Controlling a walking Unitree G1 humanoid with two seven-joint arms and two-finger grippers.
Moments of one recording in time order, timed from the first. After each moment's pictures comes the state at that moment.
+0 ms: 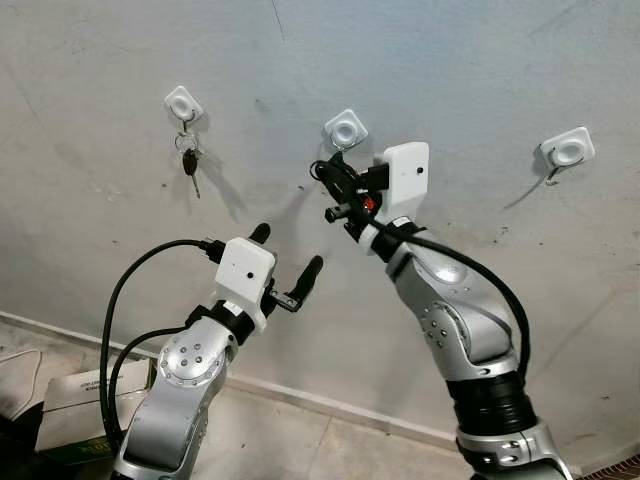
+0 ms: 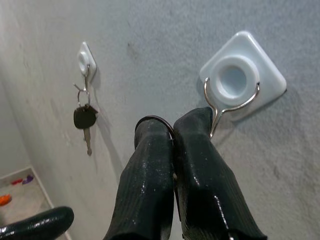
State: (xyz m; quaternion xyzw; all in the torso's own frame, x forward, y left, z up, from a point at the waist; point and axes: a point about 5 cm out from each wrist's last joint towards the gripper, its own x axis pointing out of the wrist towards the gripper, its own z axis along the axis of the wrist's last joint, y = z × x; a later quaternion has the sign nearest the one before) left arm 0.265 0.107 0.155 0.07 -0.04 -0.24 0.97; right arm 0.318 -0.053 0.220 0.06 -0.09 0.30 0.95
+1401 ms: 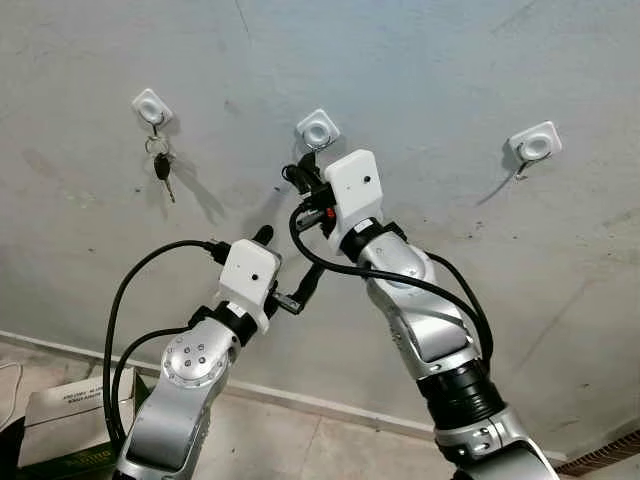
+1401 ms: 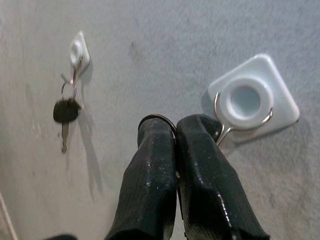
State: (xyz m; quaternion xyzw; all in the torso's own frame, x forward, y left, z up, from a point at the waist) left arm 0.265 0.105 0.153 0.08 -0.04 -0.25 0.96; right arm 0.324 -0.018 0.219 -0.02 -0.14 0.29 0.95
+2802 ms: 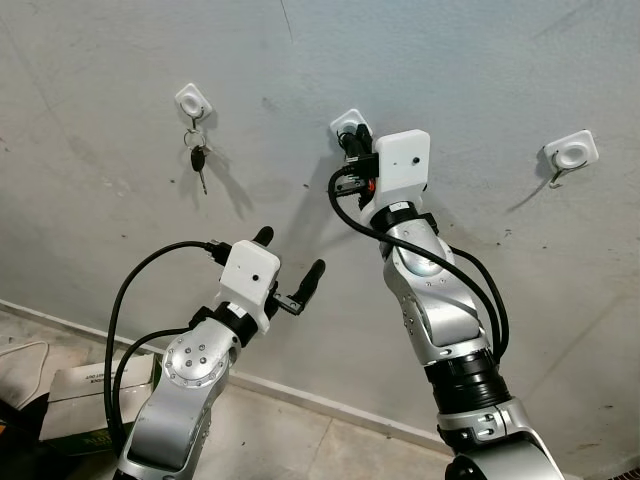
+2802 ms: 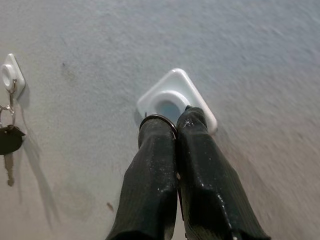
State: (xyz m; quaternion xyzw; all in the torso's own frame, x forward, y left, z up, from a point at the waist) left arm 0.266 0.105 0.151 0.08 -0.03 -0.25 0.97; right arm 0.339 -0.058 0.223 0.01 -0.14 0.16 0.98
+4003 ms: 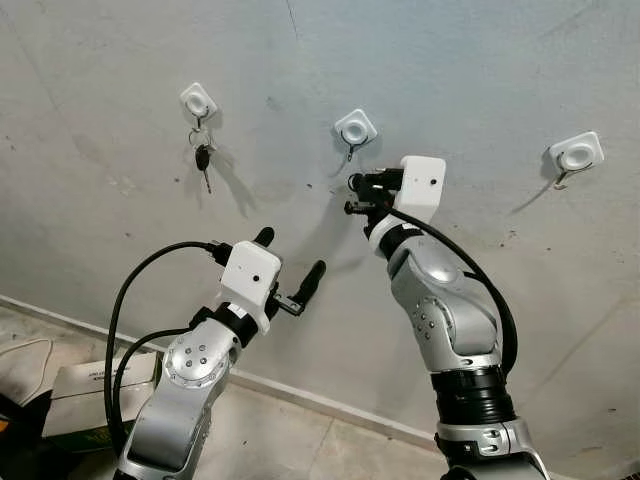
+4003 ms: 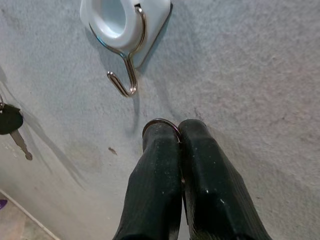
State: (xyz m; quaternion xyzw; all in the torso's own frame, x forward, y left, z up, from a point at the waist) left arm 0.265 0.105 0.150 0.08 -0.03 -0.25 0.96; right arm 0.340 -0.070 0.203 0.14 0.00 0.13 0.98
